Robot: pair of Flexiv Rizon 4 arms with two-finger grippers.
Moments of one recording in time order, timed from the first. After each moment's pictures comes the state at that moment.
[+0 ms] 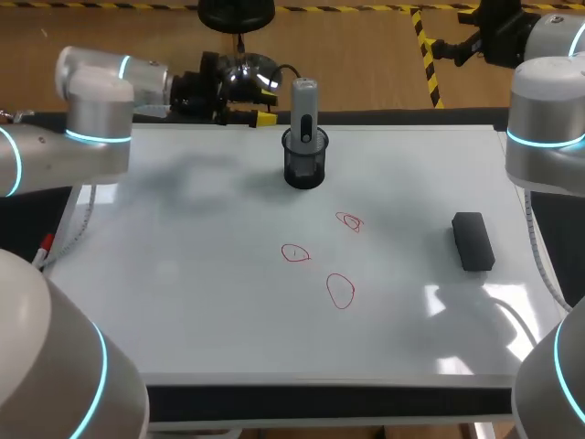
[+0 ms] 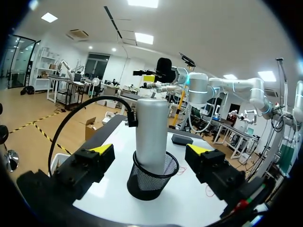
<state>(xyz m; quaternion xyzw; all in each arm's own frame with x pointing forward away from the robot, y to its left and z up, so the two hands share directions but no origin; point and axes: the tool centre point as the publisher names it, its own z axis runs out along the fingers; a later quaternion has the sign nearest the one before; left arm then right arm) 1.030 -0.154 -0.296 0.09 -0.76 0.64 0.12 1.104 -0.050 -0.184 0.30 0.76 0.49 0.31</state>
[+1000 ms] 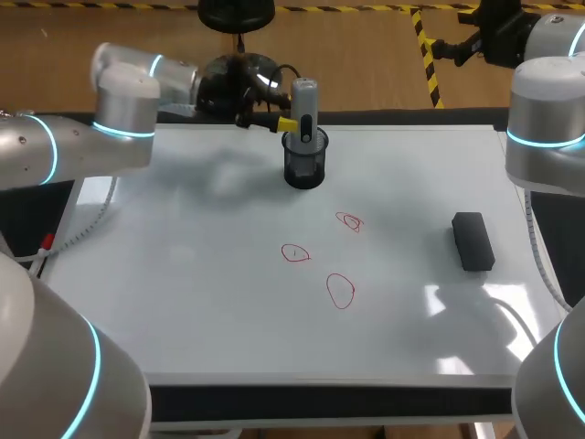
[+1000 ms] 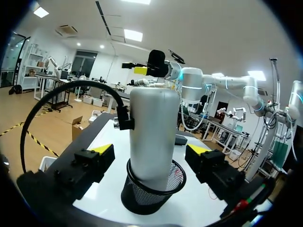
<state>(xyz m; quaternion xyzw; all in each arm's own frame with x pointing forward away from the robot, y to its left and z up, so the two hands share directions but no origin) 1.024 -0.197 -0.310 0.04 -0.75 0.63 0.17 1.104 -0.050 -0.184 0.30 0.76 0.49 0.31</state>
